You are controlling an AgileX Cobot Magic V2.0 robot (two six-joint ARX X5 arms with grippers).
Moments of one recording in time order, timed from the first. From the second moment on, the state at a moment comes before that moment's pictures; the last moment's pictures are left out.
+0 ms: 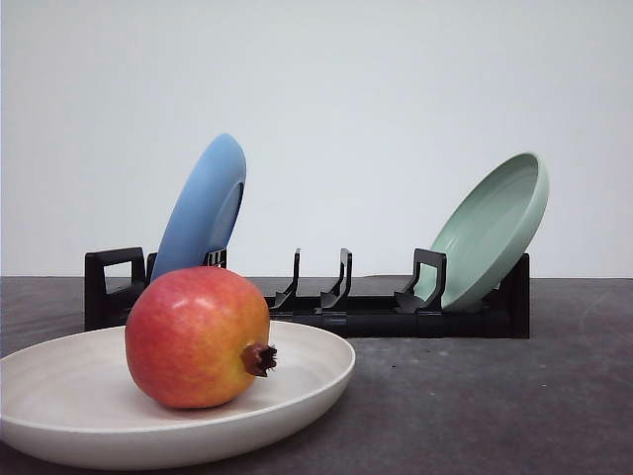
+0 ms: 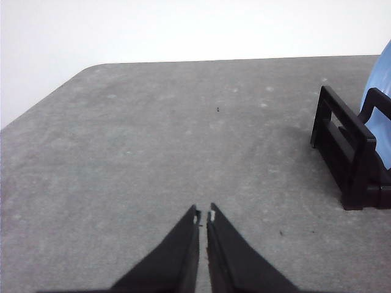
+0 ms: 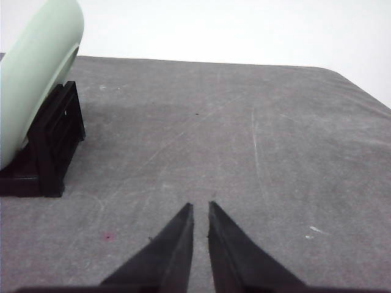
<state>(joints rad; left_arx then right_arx) 0.04 0.01 0.02 -0.18 -0.08 0.06 -0.01 0.01 0.02 -0.16 0.07 0.00</state>
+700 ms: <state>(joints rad) 0.04 0.01 0.02 -0.18 -0.08 0.06 -0.01 0.01 0.02 -0.16 0.07 0.00</state>
